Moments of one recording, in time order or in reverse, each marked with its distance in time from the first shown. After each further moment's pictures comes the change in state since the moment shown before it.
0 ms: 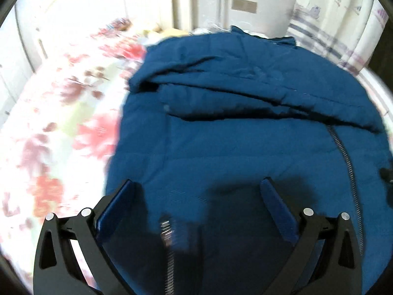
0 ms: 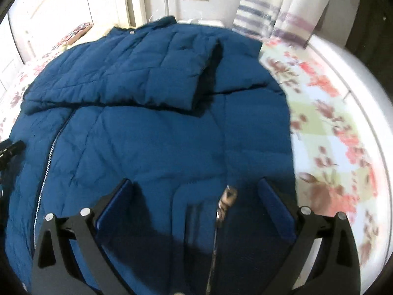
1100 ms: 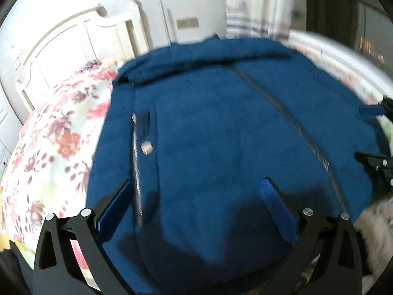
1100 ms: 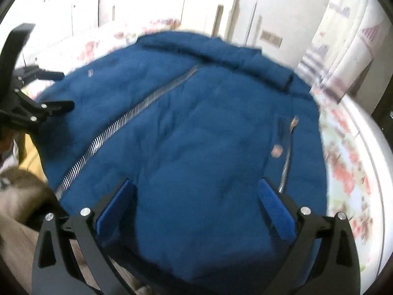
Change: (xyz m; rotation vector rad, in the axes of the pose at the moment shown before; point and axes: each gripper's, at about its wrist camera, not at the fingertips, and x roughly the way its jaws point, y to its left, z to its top) left arm -0.113 -0.031 -0.162 0.291 -0.125 -0.097; right arm -0.094 0.069 -0.166 -0.403 -0.142 0.140
